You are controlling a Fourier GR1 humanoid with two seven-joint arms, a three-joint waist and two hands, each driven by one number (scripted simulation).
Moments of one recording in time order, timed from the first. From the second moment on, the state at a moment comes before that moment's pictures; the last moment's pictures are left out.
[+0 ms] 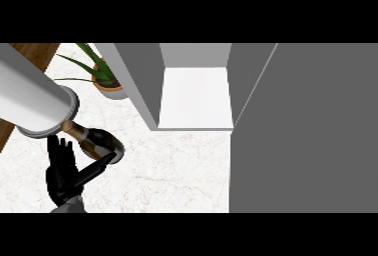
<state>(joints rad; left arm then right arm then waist) -0.06 0.04 0.27 -1.07 0.32 0.29 -0.50 0.09 -0.07 -0.06 -2.37 -0.30 0.29 0.40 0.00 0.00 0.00</state>
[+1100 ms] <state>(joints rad) -0.27 0.08 0.37 -0.53 0.46 0.04 -0.84 0.07 -0.06 -0.05 -2.38 -0.26 0.27 0.41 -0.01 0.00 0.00</state>
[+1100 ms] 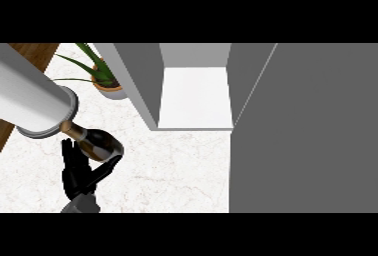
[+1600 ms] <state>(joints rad) -0.35 0.10 0.37 -0.39 0.48 -0.04 -0.90 0.08 -0.05 -0.04 -2.36 -0.25 0.29 0.39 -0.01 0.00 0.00</state>
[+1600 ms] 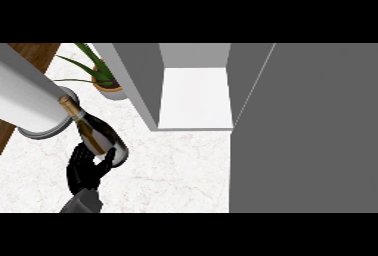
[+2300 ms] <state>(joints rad) -0.25 0.14 0.16 -0.44 0.29 -0.23 -0.97 0.07 -0.07 -0.07 -2.35 -0.25 0.28 0.40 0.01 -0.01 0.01</state>
